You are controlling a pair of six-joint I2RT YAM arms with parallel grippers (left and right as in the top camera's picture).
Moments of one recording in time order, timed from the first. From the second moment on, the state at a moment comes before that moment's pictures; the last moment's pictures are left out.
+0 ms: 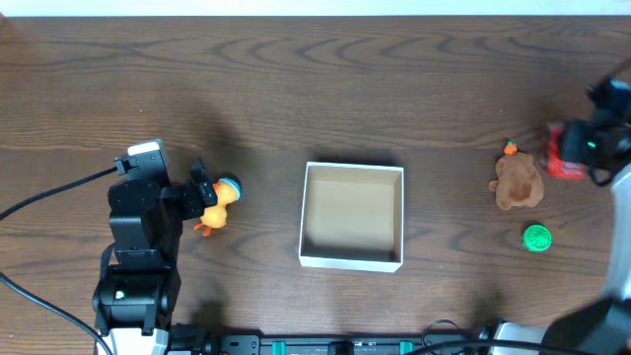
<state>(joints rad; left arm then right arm) -0.01 0.74 0.67 -0.44 -0.13 -0.17 -0.39 1.47 1.30 -0.81 -0.12 -0.19</state>
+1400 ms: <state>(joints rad) -0.01 0.74 0.67 -0.50 -0.13 -0.17 0.58 1.78 1.31 -0.85 -0.02 0.54</state>
